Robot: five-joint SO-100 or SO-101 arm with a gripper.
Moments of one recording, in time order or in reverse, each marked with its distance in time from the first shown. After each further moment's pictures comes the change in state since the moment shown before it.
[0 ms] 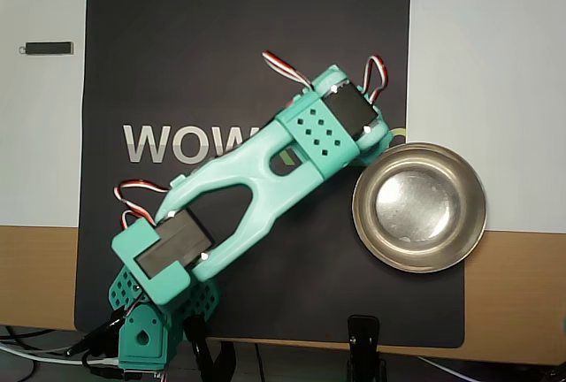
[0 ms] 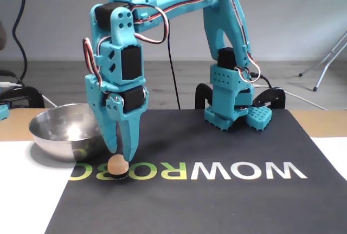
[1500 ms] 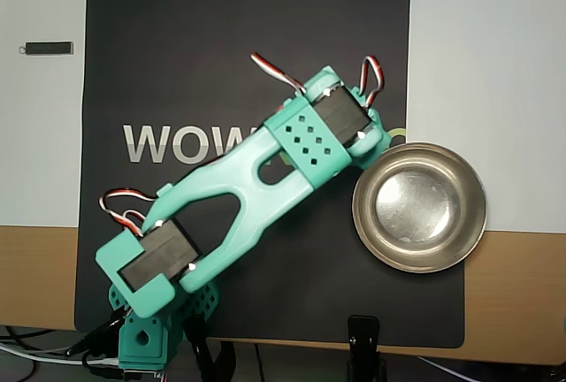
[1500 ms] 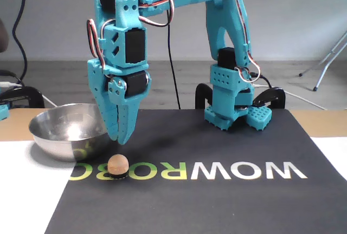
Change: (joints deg) arm 0.3 5.6 0.0 3.2 0.0
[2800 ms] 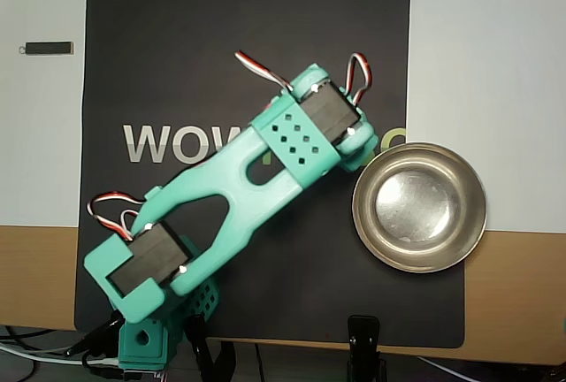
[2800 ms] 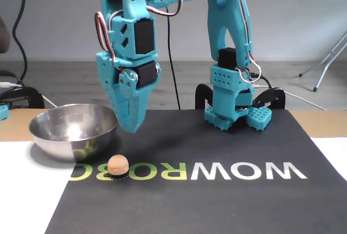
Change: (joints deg) arm -1.0 2.9 0.0 6.9 0.0
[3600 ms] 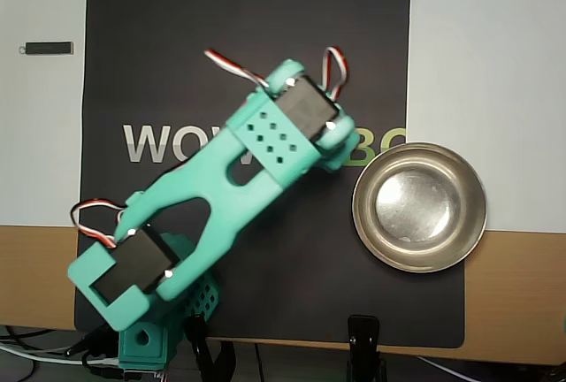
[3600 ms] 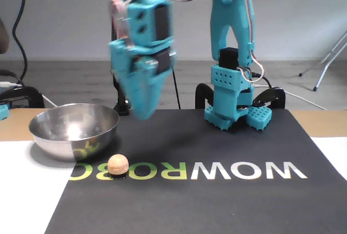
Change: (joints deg) arm -2.4 3.8 0.6 5.7 0.0
